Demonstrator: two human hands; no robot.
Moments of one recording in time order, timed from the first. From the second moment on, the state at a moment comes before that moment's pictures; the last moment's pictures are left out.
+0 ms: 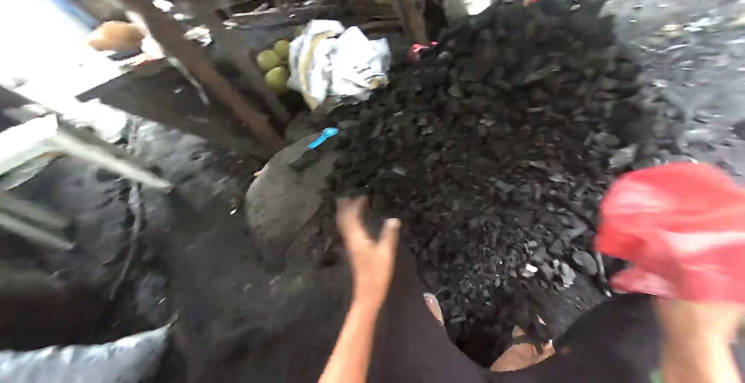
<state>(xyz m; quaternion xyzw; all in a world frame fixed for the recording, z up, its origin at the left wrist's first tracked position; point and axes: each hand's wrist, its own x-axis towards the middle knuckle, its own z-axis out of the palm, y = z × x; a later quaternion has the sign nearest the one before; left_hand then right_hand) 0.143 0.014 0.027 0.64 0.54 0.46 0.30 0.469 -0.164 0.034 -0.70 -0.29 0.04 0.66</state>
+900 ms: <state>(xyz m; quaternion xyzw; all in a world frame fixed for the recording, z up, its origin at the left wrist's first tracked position) 0.255 -0.053 0.015 0.40 0.36 0.20 0.82 0.418 -0.136 -0.012 -0.56 -0.26 0.26 0.74</state>
